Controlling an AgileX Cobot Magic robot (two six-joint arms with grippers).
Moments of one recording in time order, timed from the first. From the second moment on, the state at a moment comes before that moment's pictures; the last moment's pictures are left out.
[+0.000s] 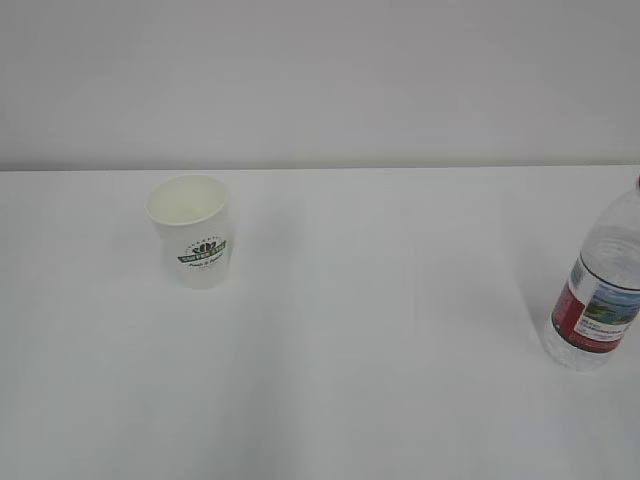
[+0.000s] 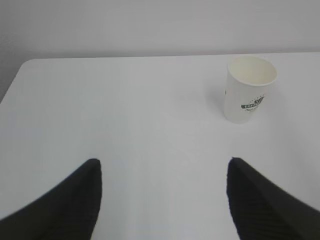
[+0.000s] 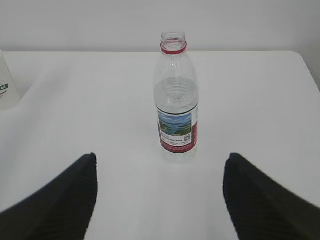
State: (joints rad) left arm -0.04 0.17 -0.58 0.03 0.91 -0.07; right arm 0.08 0.03 -0.52 0.05 1.01 -0.02
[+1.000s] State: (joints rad) left arm -0.04 0.45 -0.58 0.04 0.56 -0.07; right arm 0.08 0.33 -0.52 0.06 0.67 -0.07
